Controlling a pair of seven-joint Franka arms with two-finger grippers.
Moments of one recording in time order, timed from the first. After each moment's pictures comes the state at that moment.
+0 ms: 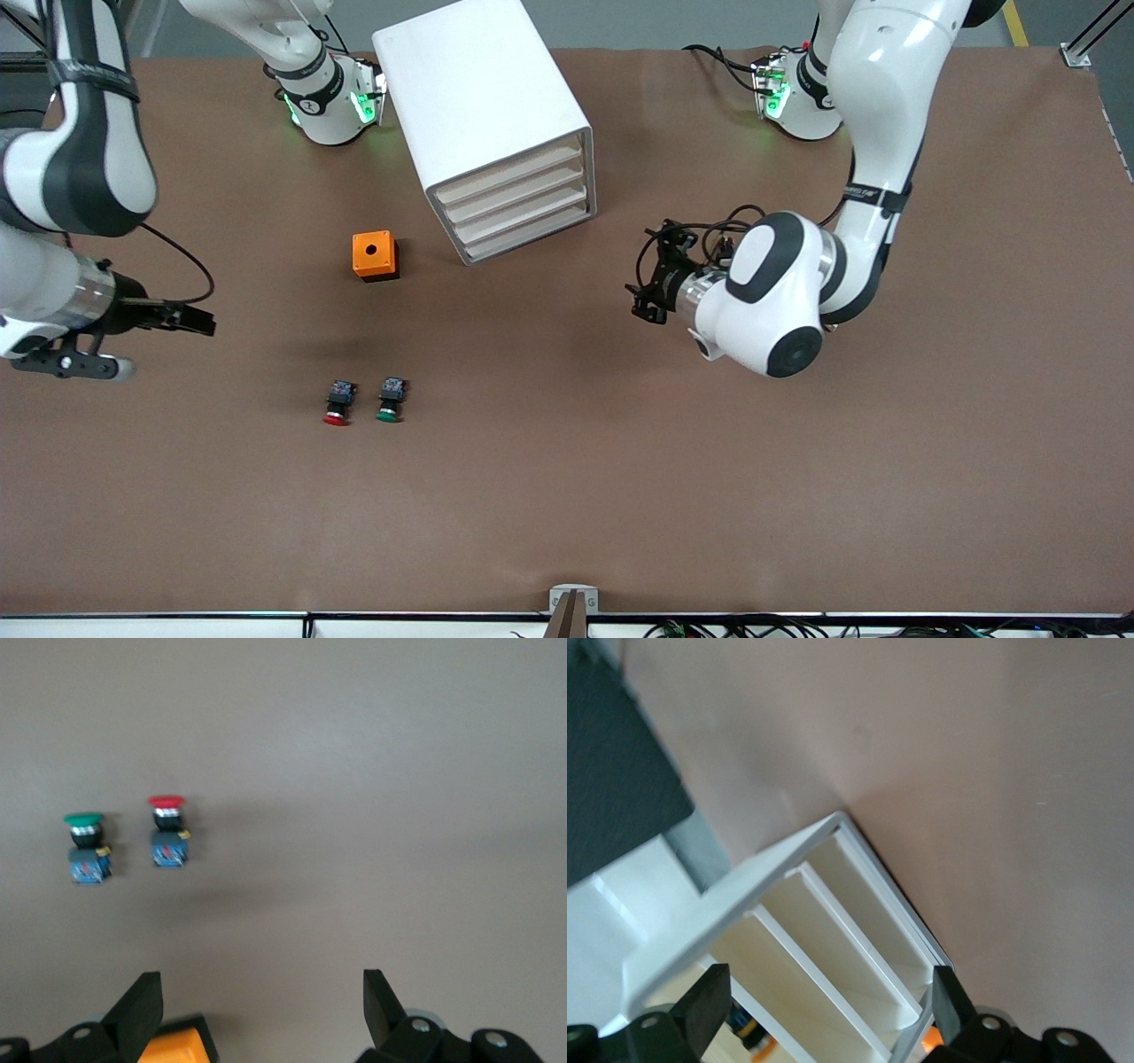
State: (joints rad) left arm -0.43 0.66 -0.07 -1.42 -0.71 1.52 -1.81; right arm 0.06 0.22 -0.08 -1.80 0.03 1.97 0.12
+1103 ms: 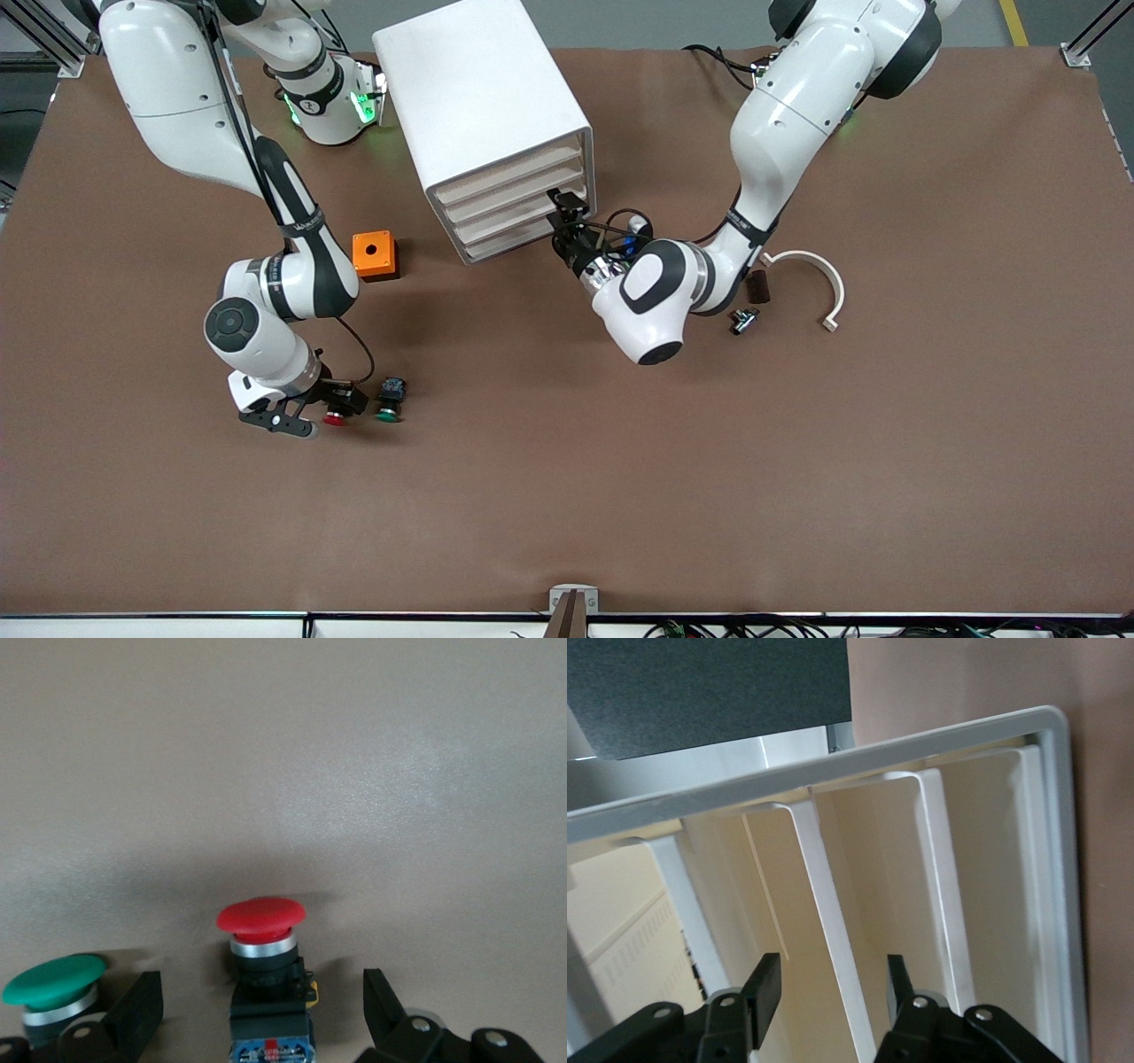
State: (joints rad) left arm -0.52 0.89 -0.20 -1.40 -0.98 1.49 -2.19; right arm 0.23 0.62 -0.08 -1.88 0.04 2.60 0.37
